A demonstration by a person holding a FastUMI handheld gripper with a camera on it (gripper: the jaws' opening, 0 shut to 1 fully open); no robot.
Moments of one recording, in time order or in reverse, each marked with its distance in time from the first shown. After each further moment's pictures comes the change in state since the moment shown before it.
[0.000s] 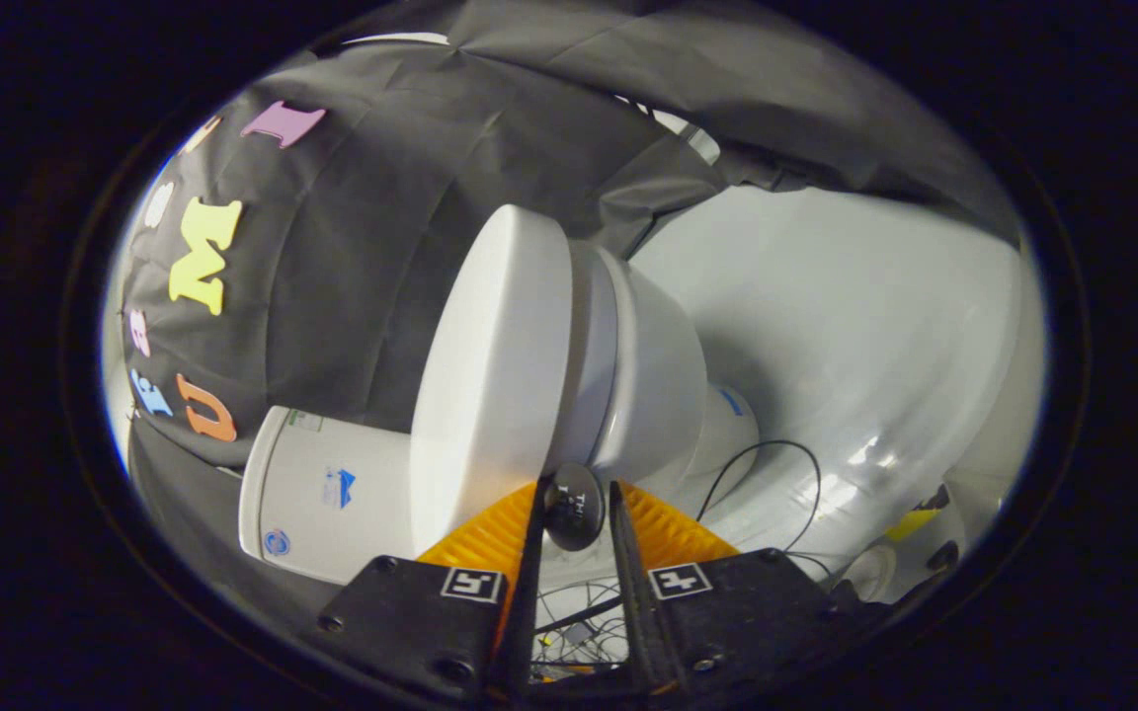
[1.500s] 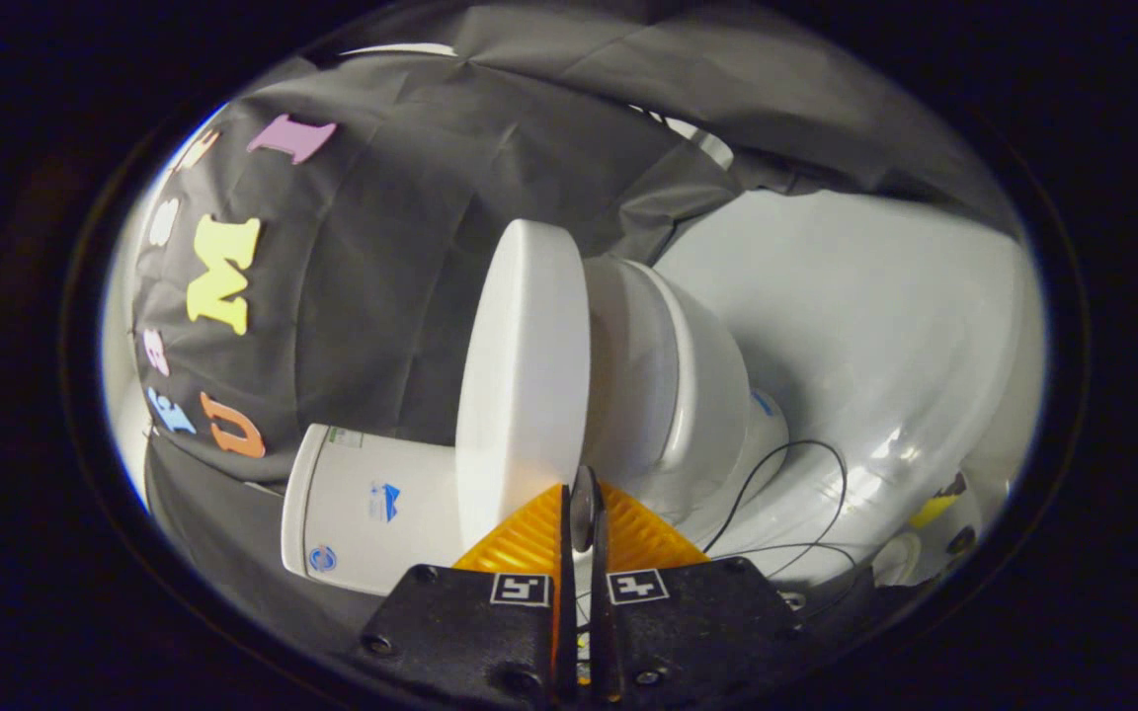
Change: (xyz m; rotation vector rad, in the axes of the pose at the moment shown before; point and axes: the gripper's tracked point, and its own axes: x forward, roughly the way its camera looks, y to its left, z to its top) arm -0.026 0.043 0.016 -0.002 -0.023 0.063
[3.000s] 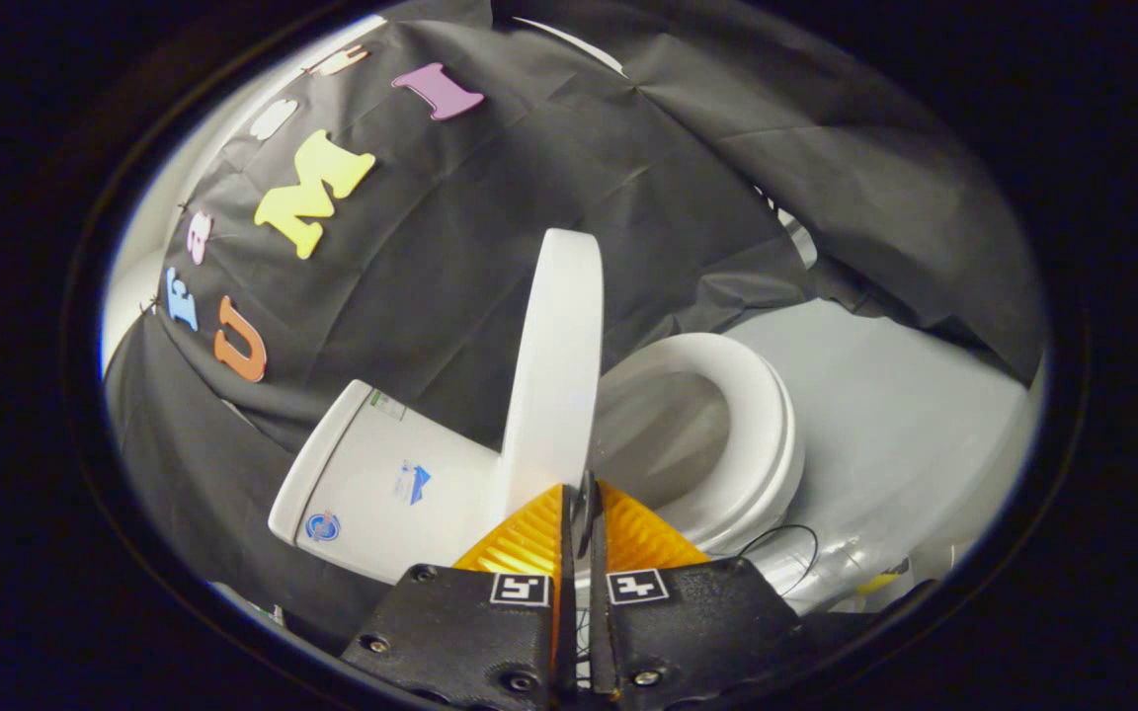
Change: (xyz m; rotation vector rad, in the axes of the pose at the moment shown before) arm -0.032 0.109 0.000 -0.324 -0.106 -0.007
